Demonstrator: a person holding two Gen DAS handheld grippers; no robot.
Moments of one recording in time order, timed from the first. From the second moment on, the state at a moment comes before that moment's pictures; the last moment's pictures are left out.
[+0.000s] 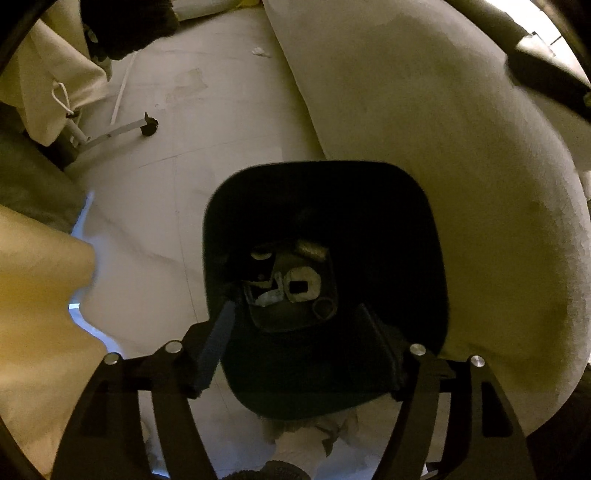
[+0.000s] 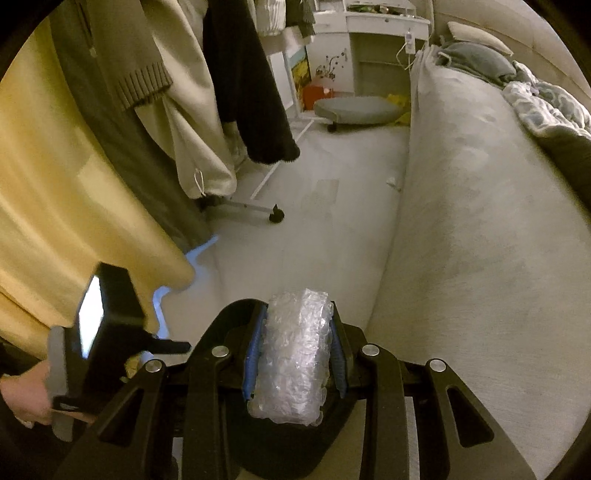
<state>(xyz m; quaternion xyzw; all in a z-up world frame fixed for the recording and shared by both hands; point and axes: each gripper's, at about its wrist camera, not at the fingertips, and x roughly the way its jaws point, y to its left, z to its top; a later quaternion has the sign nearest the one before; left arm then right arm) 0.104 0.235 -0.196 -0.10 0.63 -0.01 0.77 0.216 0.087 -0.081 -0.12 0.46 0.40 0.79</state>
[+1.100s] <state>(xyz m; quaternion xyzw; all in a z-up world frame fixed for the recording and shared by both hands) 0.093 0.288 -0.043 -0.09 0.35 0.05 0.93 0.197 0.134 -0.170 -0.19 0.55 0.40 0.71</state>
